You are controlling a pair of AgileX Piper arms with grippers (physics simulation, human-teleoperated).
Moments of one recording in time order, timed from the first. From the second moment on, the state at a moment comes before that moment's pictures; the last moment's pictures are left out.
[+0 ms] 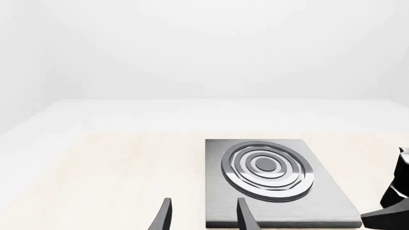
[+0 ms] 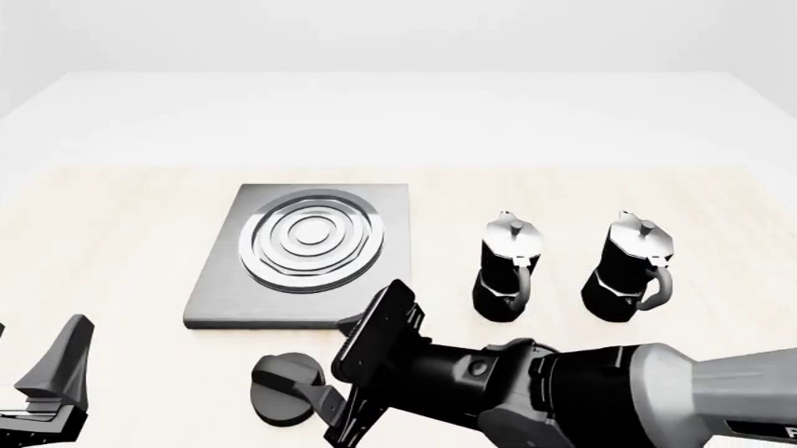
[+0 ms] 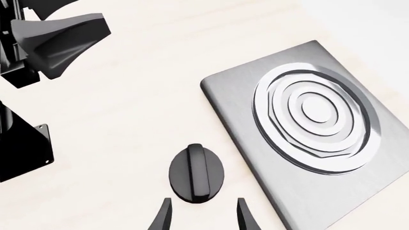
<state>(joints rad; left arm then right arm) 0.00 0.00 0.00 0.00 0.00 1.05 1.62 -0.71 -0.31 -0.09</state>
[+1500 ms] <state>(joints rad) 0.00 0.00 0.00 0.00 0.00 1.12 1.90 -0.81 -0.40 -0.08</state>
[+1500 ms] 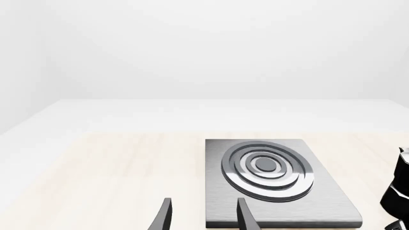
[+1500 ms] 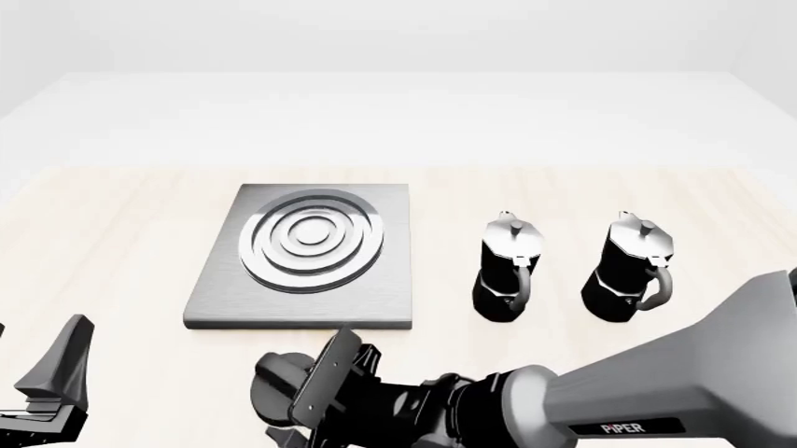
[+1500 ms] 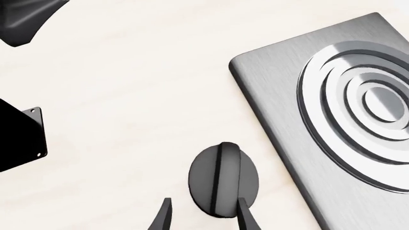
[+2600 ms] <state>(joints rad) 0.00 0.00 0.00 0.00 0.00 1.16 1.86 -0.81 -0.34 -0.10</state>
